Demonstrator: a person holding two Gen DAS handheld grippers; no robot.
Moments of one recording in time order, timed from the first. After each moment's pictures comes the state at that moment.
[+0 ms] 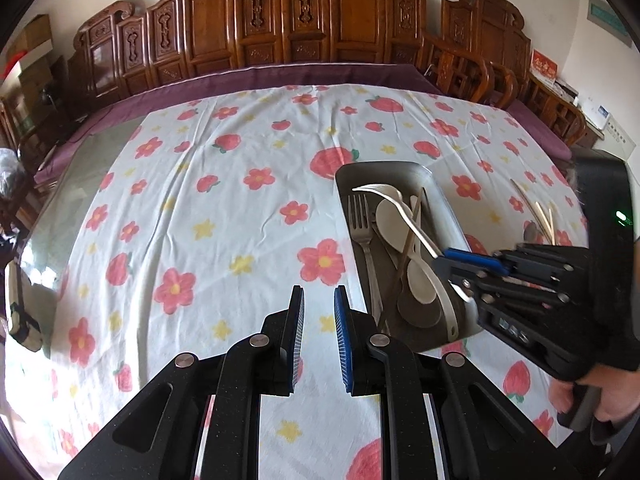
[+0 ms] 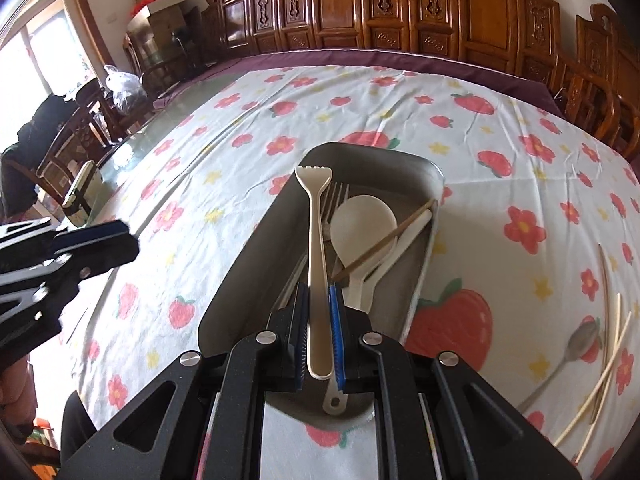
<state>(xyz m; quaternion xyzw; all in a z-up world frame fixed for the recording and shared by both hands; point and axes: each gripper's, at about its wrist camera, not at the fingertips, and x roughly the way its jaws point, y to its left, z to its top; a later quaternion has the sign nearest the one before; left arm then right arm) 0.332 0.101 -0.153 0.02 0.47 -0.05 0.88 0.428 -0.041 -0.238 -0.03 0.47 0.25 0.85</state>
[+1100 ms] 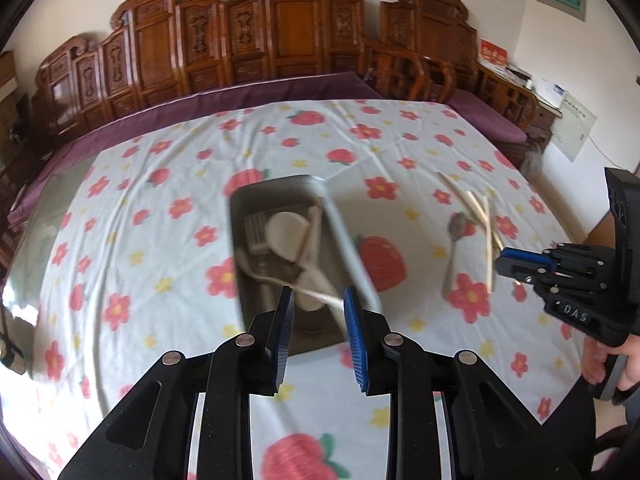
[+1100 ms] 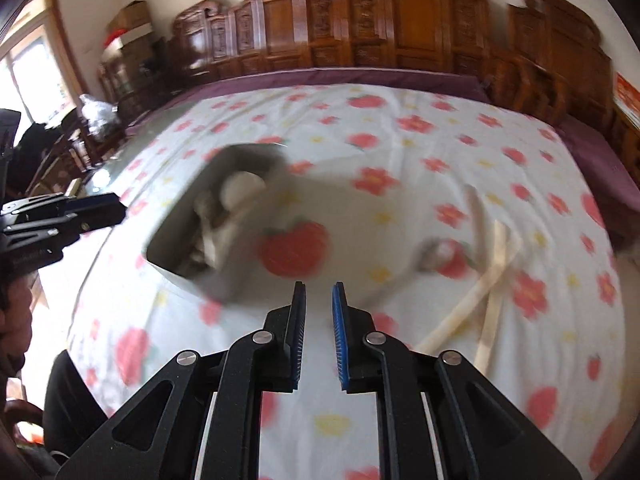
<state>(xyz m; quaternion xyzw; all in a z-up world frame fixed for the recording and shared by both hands) 0.309 0.003 -0.135 0.04 0.44 -0.13 0.89 0.355 -0.219 -0.209 0.00 0.44 0.18 0.88</state>
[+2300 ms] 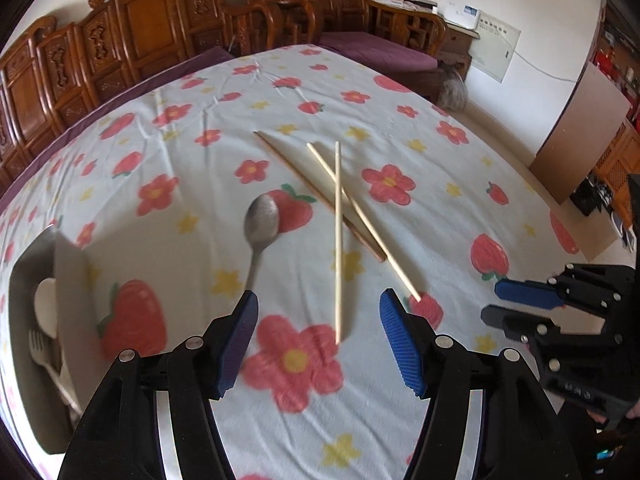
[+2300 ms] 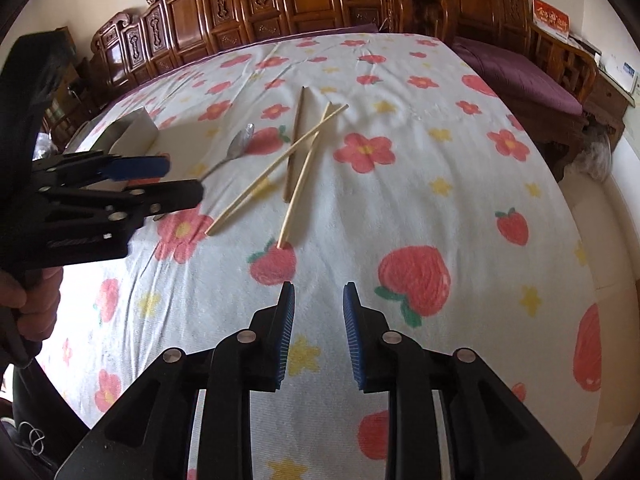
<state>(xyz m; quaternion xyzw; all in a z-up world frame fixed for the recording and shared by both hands) 0.342 -0.218 -0.220 0.13 0.47 -0.27 0.83 0.301 -0.364 -0.284 0.04 0.49 0.07 0.87</state>
